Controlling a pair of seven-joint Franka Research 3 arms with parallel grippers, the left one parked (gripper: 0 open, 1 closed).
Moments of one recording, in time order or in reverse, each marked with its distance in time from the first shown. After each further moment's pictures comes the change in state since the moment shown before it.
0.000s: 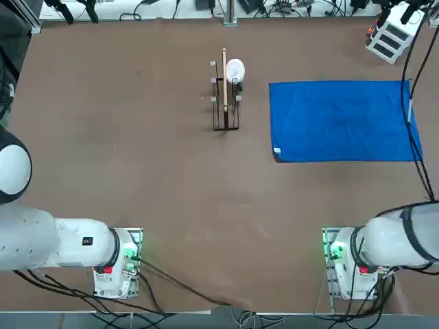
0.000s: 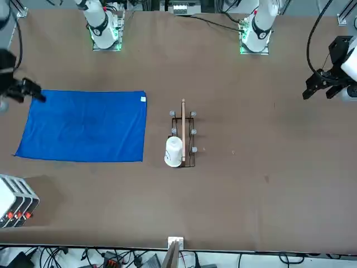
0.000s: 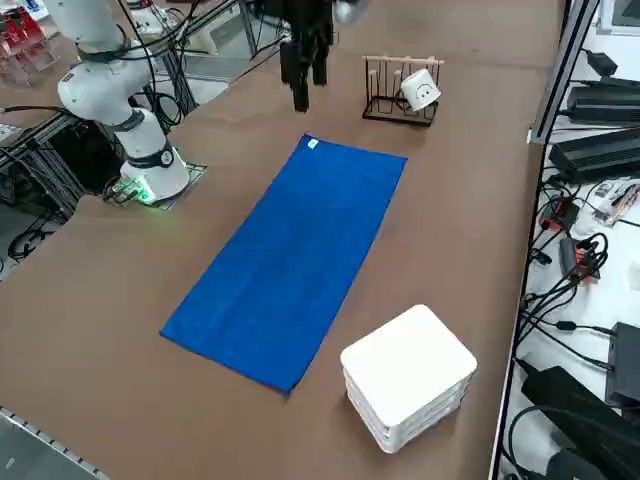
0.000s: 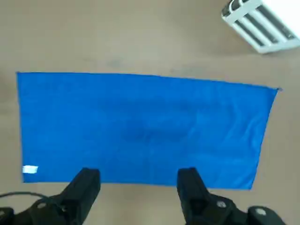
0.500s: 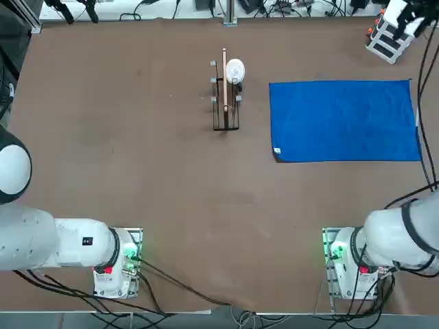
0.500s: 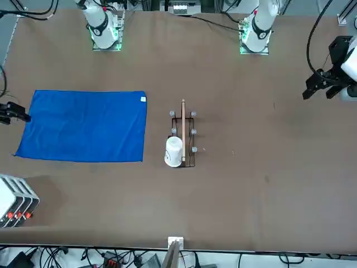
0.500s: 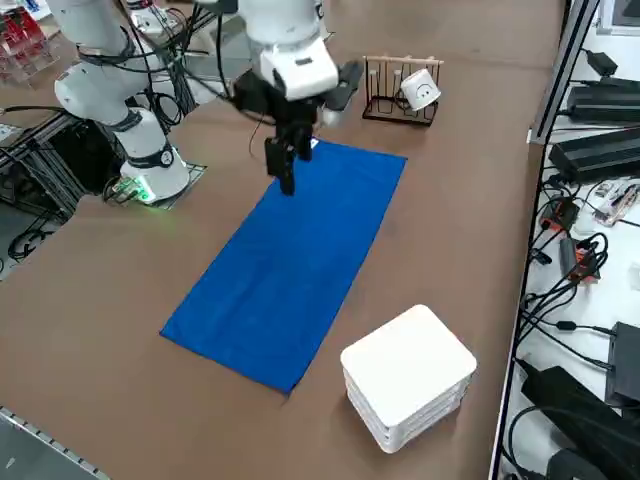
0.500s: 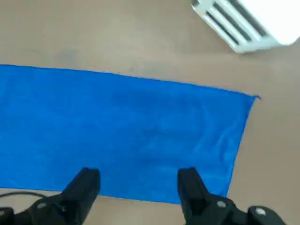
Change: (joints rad) arm -0.181 0.113 -0.005 -0.022 0.002 0.098 -0.196
